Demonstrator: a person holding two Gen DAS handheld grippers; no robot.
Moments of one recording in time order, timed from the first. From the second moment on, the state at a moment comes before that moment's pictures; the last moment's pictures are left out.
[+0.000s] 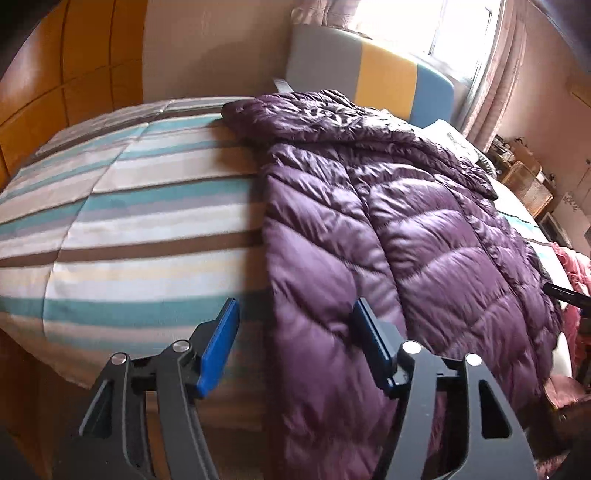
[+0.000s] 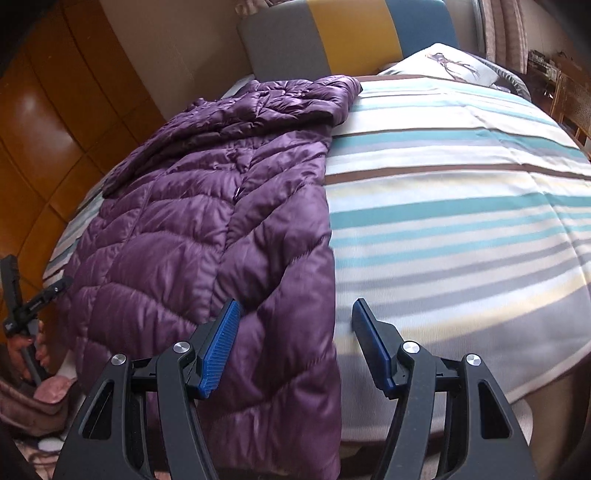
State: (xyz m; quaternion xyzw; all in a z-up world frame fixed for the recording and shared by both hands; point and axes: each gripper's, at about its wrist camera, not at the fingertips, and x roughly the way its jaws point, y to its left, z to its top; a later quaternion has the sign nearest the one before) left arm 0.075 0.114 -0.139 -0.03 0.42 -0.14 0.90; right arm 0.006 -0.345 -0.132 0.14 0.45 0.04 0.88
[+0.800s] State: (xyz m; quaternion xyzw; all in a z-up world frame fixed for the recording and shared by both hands) left arm 0.059 0.123 -0.098 -0.13 0.39 -0.24 0.88; right arm 0.000 -0.357 -0.110 0.30 0.39 0.16 0.85
